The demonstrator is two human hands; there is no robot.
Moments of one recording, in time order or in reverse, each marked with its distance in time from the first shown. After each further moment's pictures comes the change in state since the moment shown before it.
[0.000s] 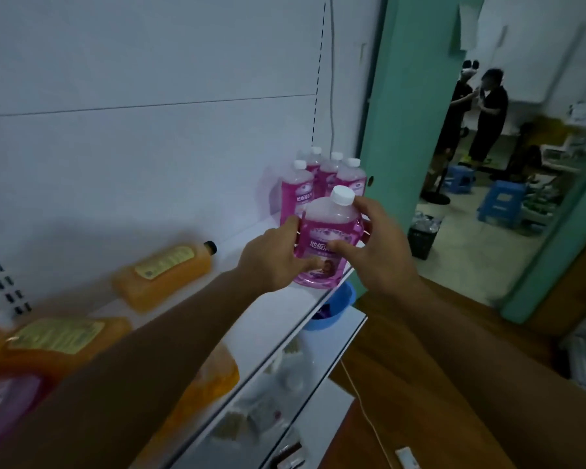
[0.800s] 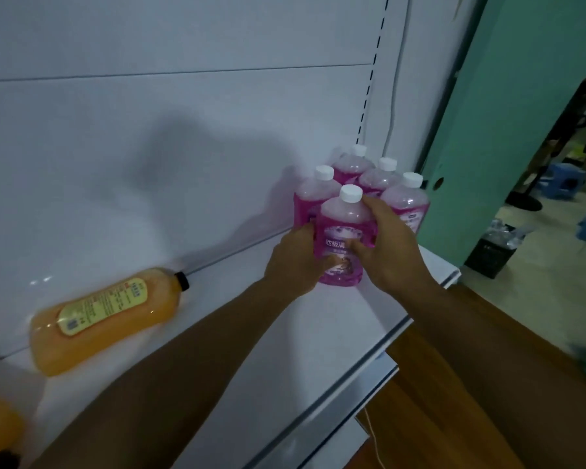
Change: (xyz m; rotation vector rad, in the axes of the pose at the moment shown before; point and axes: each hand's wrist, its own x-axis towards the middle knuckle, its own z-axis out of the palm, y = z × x) left_hand 0.167 -0.078 0.071 -0.114 0.235 -0.256; right_hand 0.185 0.132 0.054 -0.115 -0.256 -0.078
